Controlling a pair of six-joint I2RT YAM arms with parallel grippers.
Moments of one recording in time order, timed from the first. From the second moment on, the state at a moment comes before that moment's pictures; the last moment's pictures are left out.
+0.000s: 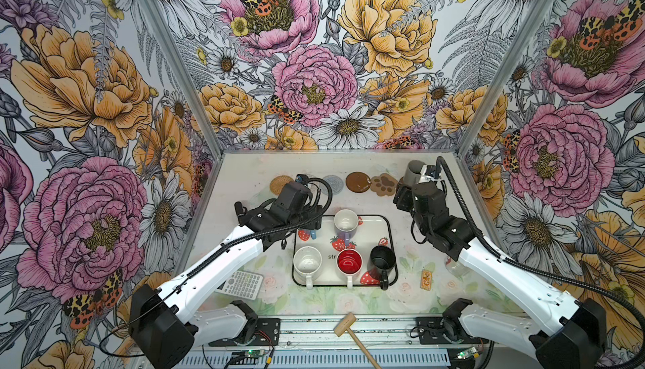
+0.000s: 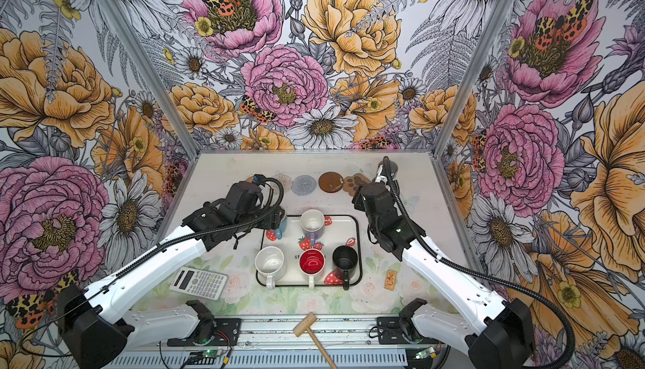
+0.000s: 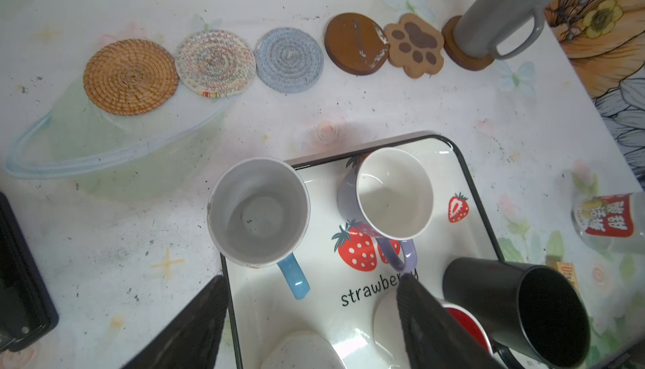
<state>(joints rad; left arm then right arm) -0.66 1.21 1.06 -0.66 -0.14 -0.41 0.55 1.08 0.90 -0.30 0.50 0.56</state>
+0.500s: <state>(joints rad) -0.68 1.32 1.05 -0.72 -0.14 -0.46 0.55 1.08 0.89 -0.27 0.50 0.56</state>
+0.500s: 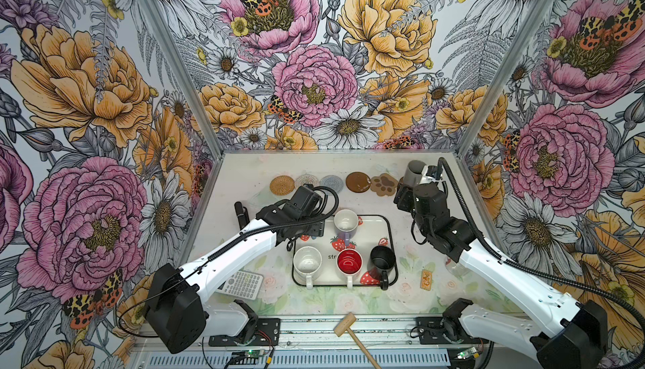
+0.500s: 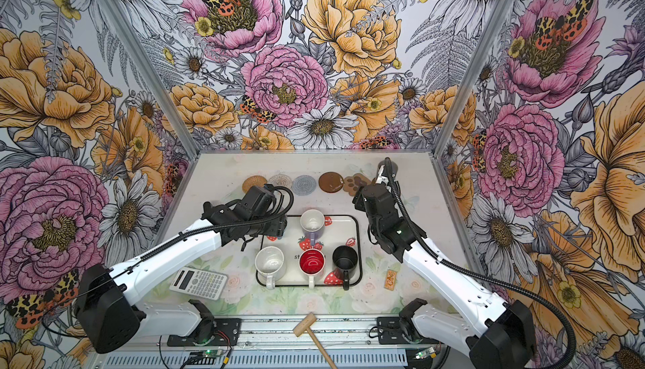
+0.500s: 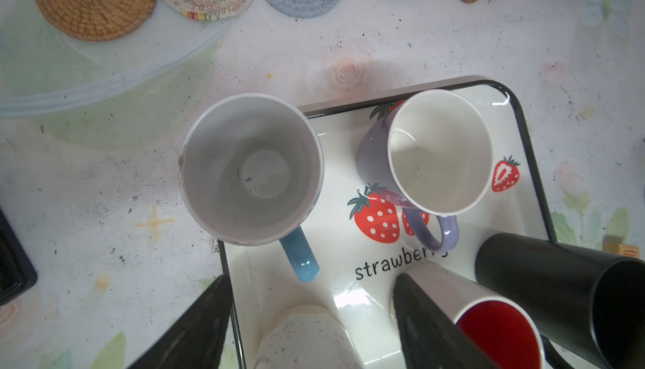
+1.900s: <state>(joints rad) -0.70 1.50 1.01 -0.72 -0.22 -0.52 0.53 1.13 0.89 -0.24 0.47 0.56</state>
